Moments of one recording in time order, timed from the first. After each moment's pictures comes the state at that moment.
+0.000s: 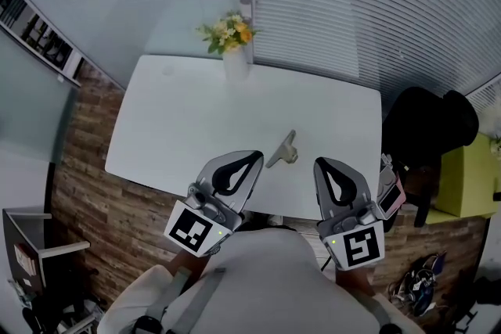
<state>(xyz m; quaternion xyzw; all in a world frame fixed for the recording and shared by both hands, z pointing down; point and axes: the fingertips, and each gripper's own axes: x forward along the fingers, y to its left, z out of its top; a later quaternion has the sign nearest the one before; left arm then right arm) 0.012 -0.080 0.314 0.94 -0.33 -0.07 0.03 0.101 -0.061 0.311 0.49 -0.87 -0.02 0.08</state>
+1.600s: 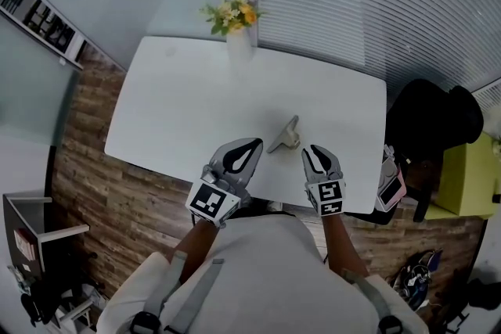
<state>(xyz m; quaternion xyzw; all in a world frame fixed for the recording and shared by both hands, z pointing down) 0.015 -0.092 0.426 0.93 -0.36 -0.01 0.06 0.151 -0.084 0.588 0.49 -0.84 0.09 0.22</state>
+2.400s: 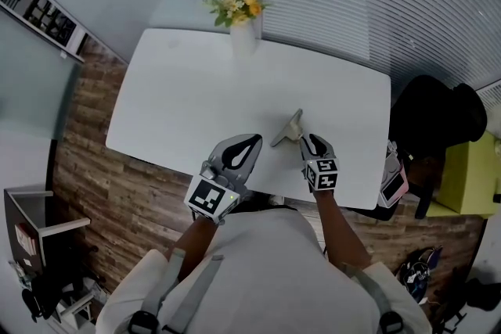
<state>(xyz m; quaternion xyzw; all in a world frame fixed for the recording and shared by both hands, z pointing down) 0.004 -0.085 0.435 0.93 -0.37 0.00 0.07 0.163 -0.113 0.694 0.52 -0.80 0.21 0.21</state>
